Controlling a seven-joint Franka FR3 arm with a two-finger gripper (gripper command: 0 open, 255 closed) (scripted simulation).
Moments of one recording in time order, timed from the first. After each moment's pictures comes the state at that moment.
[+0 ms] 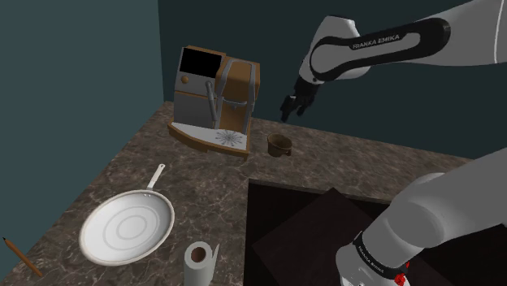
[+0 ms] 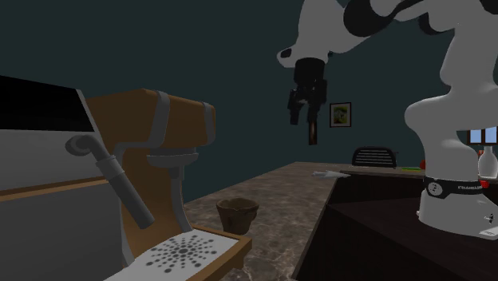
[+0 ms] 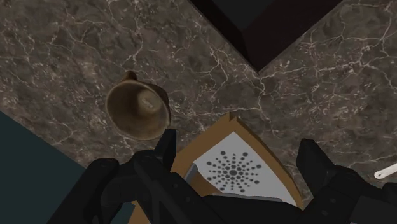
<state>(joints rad) -0.09 -0.37 0.01 -2.44 -0.01 2.21 -0.11</state>
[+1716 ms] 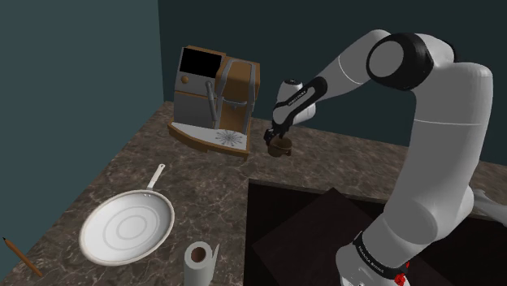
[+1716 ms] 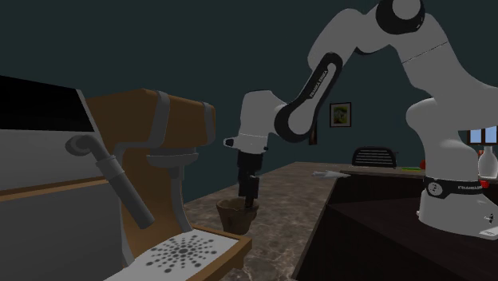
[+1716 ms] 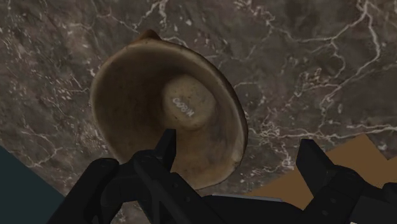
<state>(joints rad) -0.17 0.44 -0.08 -2.11 -0.19 2.67 -0.10</state>
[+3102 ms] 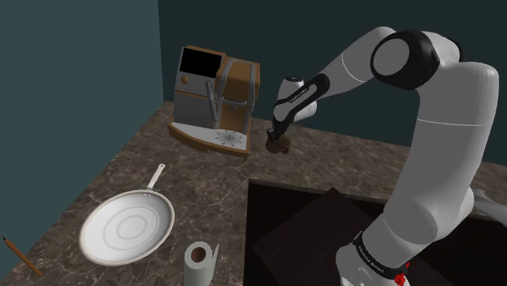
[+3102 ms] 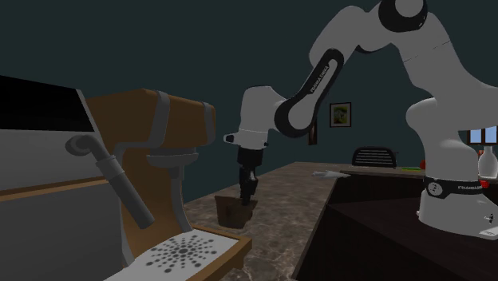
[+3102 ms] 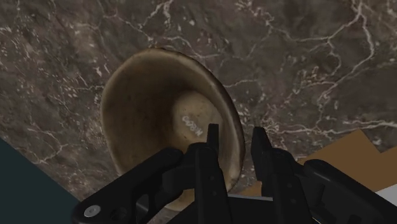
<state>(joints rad) -0.17 0.42 -0.07 -2.11 -0.19 2.64 -0.10</state>
